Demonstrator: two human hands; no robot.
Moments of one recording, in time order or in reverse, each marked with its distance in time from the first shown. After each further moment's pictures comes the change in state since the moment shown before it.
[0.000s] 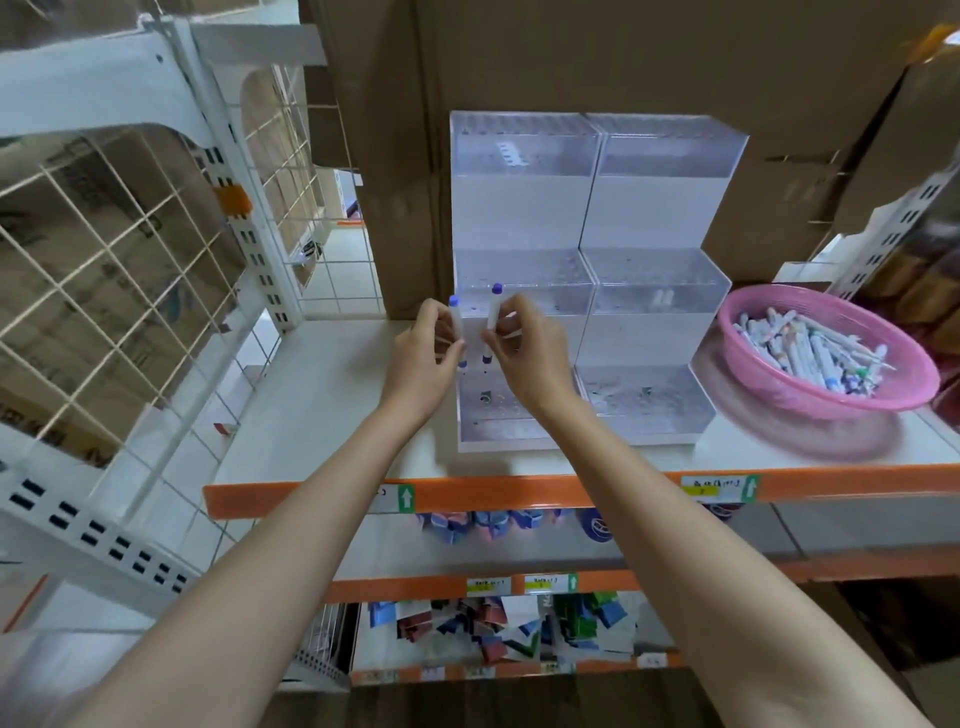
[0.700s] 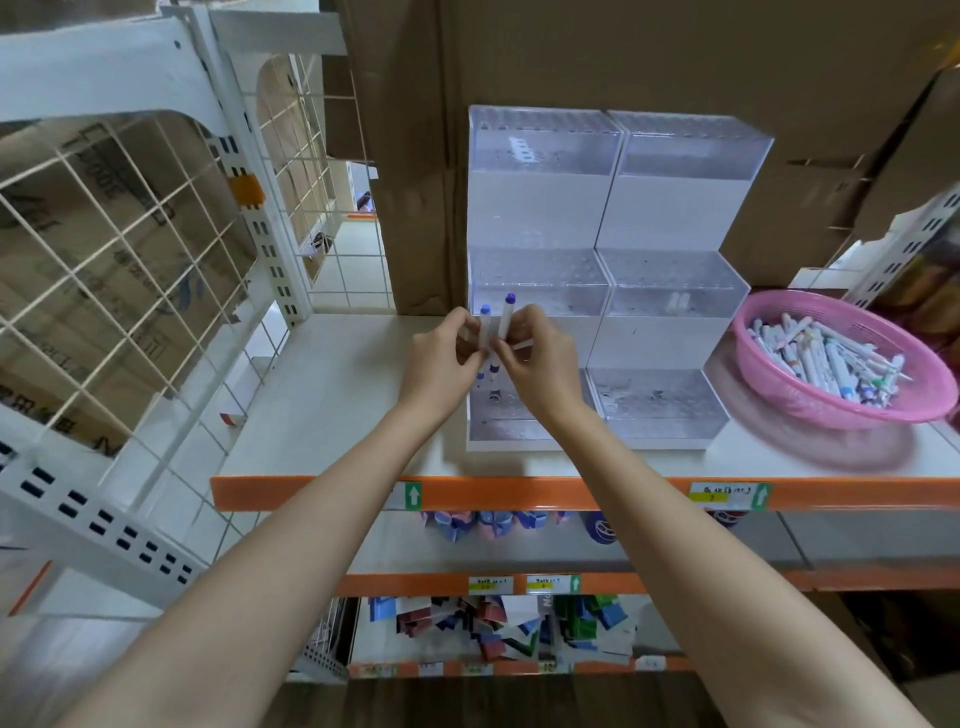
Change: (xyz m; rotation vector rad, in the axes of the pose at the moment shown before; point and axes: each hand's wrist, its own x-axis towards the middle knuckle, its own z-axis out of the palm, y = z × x) left_hand -0.002 0.000 0.006 0.034 -0.043 -0.041; right_hand -0.006 0.011 0.008 -0.009 -0.015 -0.020
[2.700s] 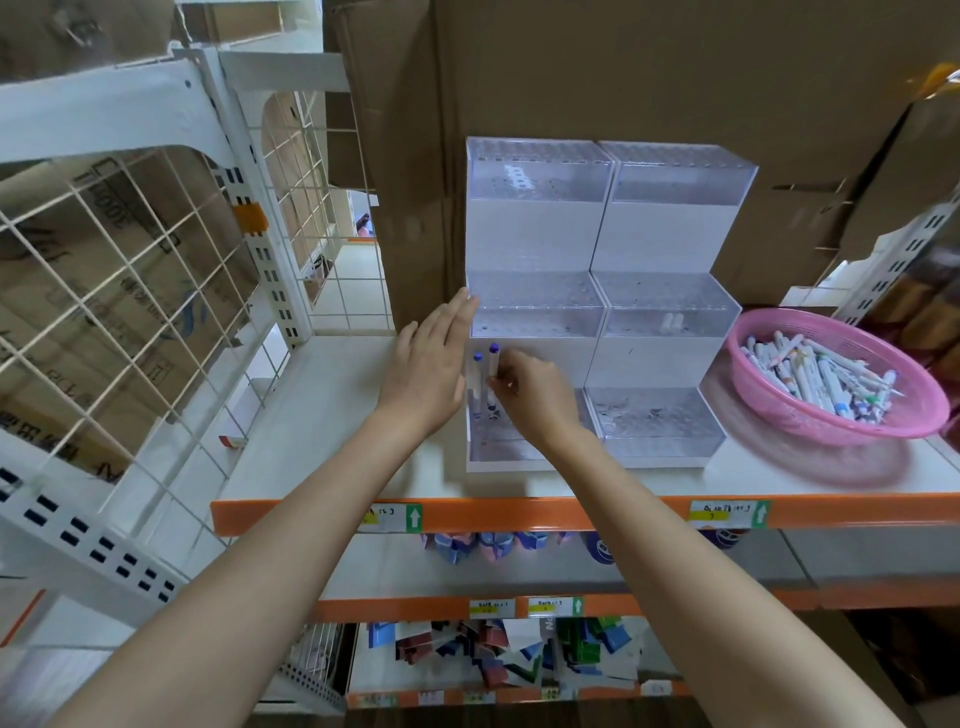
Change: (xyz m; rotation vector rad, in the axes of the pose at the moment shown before) left_hand 0.008 0.004 -0.024 0.610 -0.133 0.274; right_hand -0.001 0.007 0.004 -0.307 -0.166 -0.008
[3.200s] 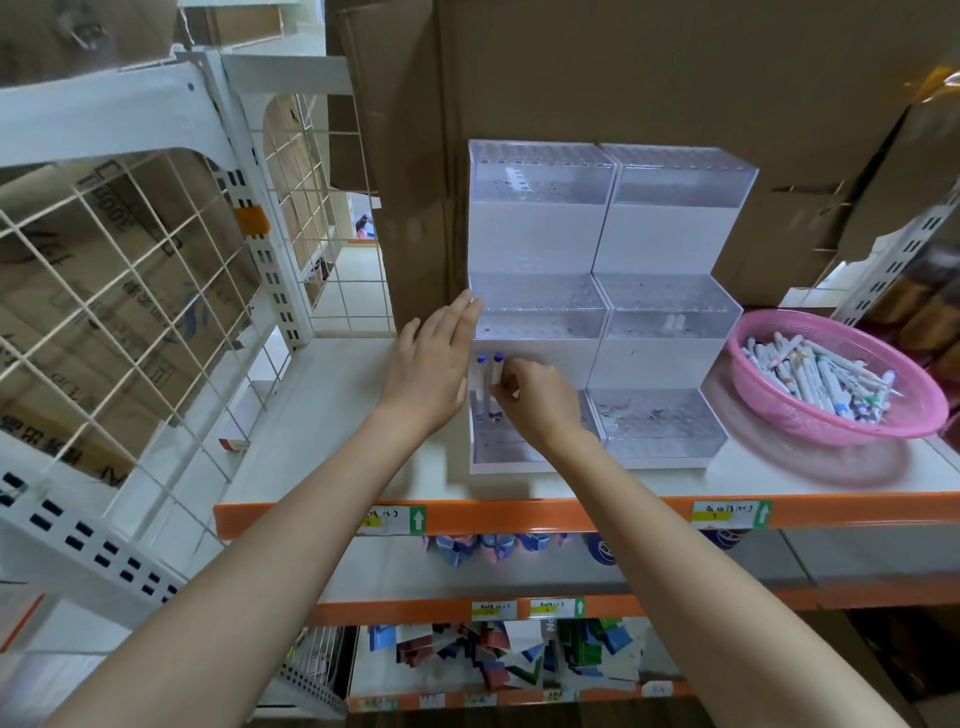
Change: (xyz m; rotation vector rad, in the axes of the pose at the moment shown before) left_hand 0.003 0.000 -0.009 0.104 -0.074 0.004; right_hand 0.001 -0.001 0.003 -0.107 -0.065 0.068
